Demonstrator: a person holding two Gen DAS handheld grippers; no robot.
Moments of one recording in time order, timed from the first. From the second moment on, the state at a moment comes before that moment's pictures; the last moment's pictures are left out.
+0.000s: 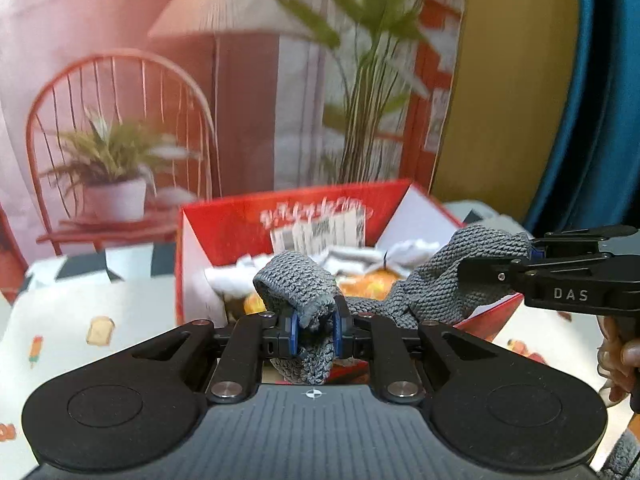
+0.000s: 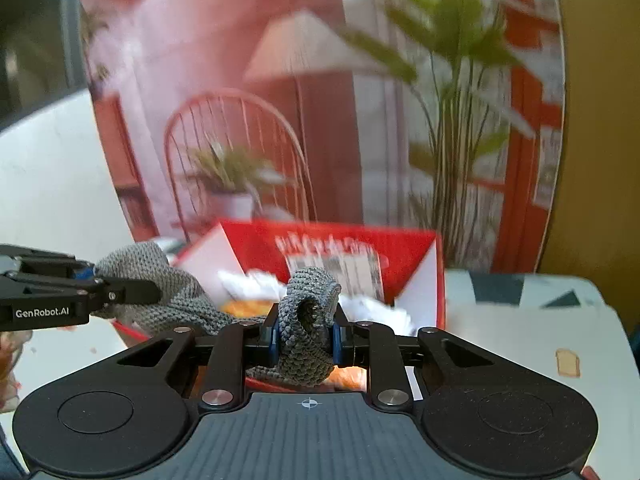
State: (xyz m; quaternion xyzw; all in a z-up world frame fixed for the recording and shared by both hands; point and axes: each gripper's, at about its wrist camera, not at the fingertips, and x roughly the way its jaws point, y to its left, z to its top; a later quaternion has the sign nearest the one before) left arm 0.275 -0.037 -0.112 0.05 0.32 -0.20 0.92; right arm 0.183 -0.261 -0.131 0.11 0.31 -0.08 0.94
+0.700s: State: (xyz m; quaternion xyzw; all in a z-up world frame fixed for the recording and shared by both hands) left arm 0.275 -0.032 -0.125 0.05 0.30 -0.19 0.93; right arm 0.184 -0.253 -0.160 0.05 0.29 -0.13 0.95
